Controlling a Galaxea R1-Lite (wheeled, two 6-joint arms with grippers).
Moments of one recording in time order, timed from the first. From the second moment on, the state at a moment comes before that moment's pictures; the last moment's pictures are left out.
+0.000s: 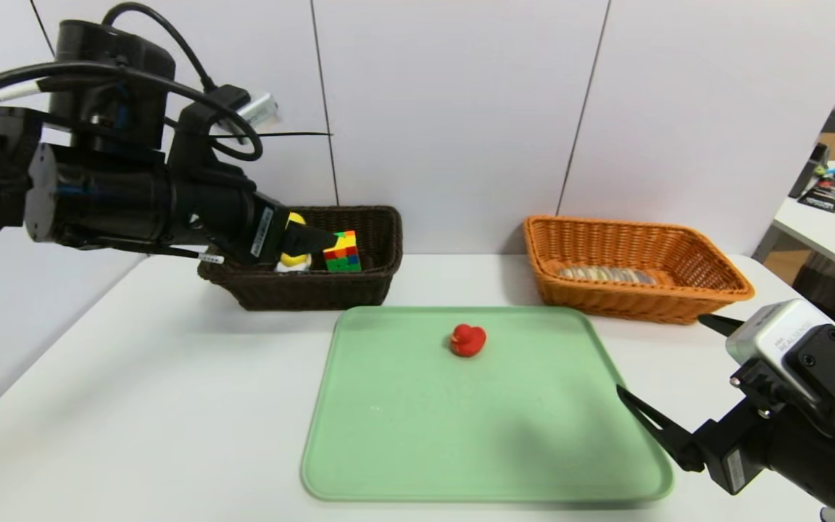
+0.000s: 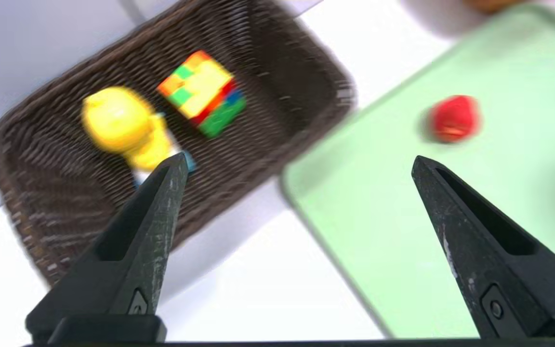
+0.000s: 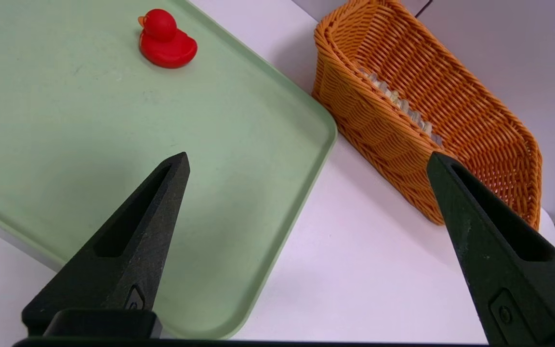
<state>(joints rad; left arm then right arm) -0.40 1.60 -1.33 0.15 -0.15 0.21 0.69 1.20 -0.35 -0.58 -0.39 -0.39</state>
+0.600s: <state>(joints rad) -0.65 1.50 -1.00 -0.21 -0.18 0.21 0.69 1.20 -0.36 -0.58 -0.39 -0.39</state>
